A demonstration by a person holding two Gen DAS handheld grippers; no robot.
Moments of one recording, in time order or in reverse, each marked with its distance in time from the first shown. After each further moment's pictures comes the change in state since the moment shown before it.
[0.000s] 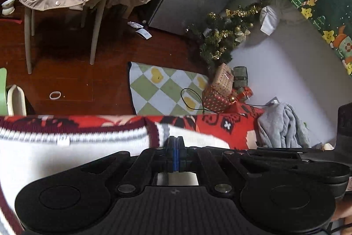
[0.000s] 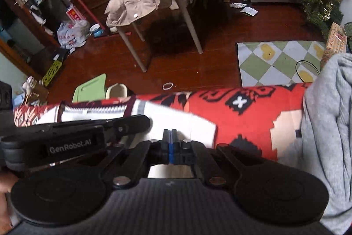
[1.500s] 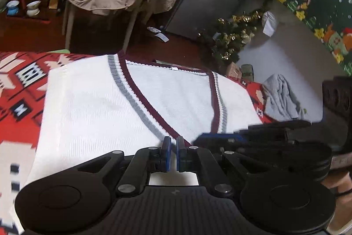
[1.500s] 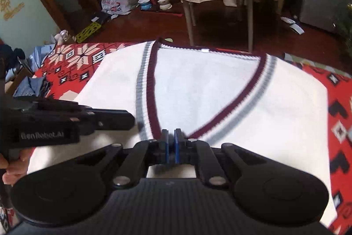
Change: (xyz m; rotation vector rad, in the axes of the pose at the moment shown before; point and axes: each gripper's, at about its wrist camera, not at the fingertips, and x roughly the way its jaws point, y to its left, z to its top) left arm -0.145 0.080 -0.087 0.019 -0.036 0.035; right arm -0.012 0.155 -0.095 -0.309 0.047 0.094
